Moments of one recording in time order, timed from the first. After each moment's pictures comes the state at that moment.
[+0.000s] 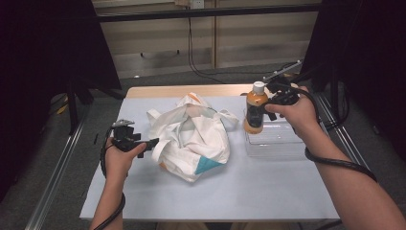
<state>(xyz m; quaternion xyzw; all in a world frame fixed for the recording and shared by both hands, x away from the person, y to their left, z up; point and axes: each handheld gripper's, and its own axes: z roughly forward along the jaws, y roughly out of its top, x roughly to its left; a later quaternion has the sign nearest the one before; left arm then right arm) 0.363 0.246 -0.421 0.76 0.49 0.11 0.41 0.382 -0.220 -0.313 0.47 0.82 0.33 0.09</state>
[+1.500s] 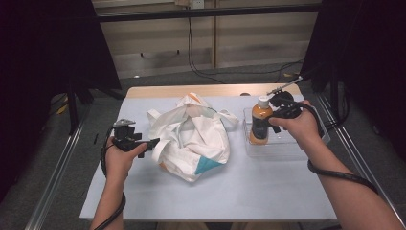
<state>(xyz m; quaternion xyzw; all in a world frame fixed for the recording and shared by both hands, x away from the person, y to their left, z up) 0.363 0.244 -0.419 0.77 0.48 0.11 0.41 0.369 -0.233 -0.351 0.49 0.82 0.30 0.09</state>
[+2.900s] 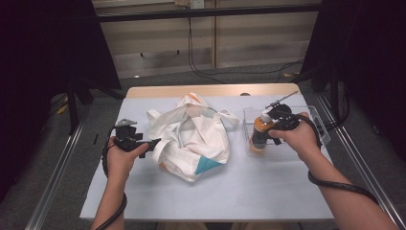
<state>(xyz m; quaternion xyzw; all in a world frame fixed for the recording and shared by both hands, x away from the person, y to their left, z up) 0.362 0.239 -0.420 0.77 0.48 0.11 0.41 0.355 -0.232 -0.381 0.49 0.83 0.26 0.07</state>
